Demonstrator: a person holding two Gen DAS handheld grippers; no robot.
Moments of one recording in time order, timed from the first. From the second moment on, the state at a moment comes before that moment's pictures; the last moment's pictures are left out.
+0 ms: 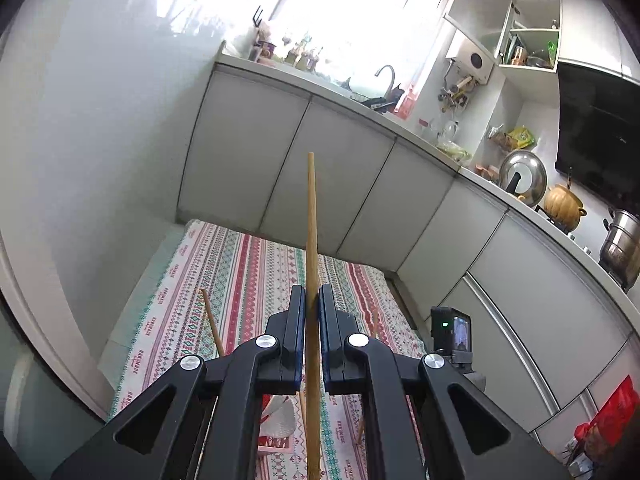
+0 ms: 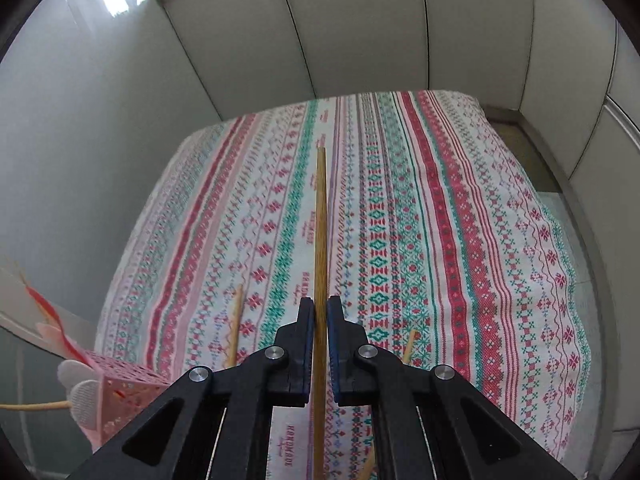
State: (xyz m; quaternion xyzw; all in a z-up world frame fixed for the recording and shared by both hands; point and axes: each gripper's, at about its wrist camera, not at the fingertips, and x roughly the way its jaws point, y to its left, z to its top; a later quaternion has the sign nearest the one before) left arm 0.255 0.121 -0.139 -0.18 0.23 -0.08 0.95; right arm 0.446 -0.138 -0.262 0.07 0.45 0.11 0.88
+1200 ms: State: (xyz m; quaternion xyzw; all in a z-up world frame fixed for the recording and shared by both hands) left arm 0.285 0.147 -0.186 -0.24 0.17 -0.03 0.96; right arm 0.338 -0.105 -0.113 0.07 0.15 0.17 0.97
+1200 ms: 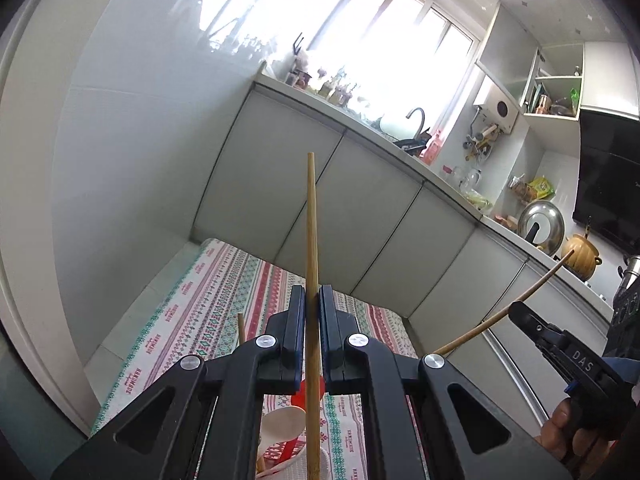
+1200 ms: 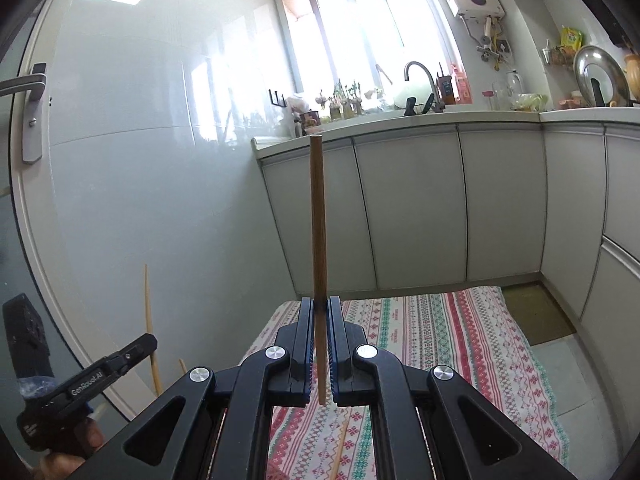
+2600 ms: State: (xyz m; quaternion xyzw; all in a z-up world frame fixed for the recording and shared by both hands) left arm 0.258 0.088 -0.239 -0.06 0.05 0.08 0.99; right arm 0.316 -0.113 -0.110 0.09 0.15 0.22 0.96
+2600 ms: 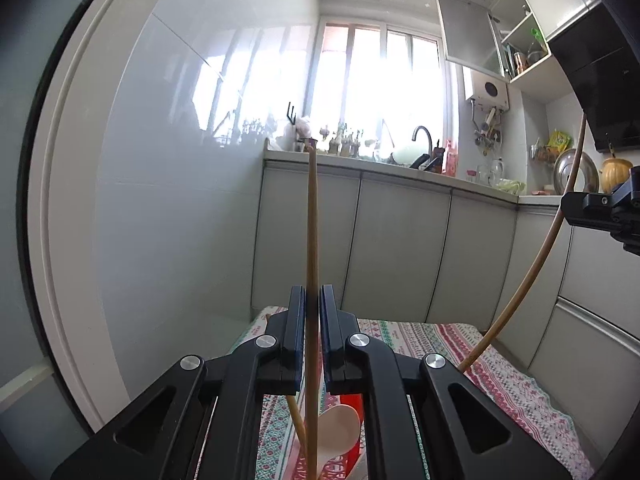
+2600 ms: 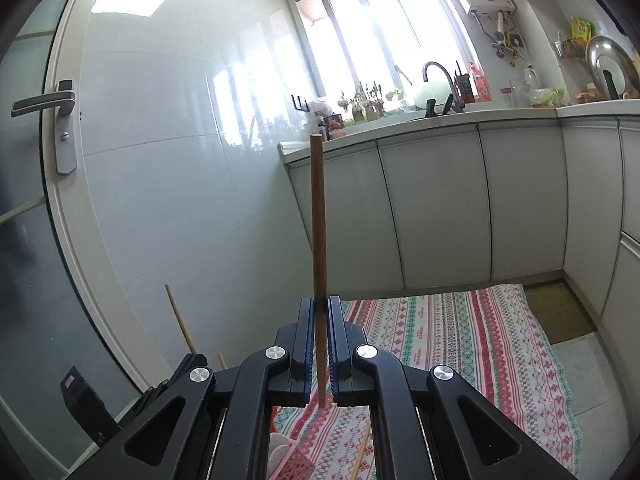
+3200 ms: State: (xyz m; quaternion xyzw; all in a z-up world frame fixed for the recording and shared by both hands) left arm 0.228 0.149 -0.185 -0.21 0.07 0.06 0.97; right arm 0.306 -0.101 -0.114 0.10 0.16 0.27 0.94
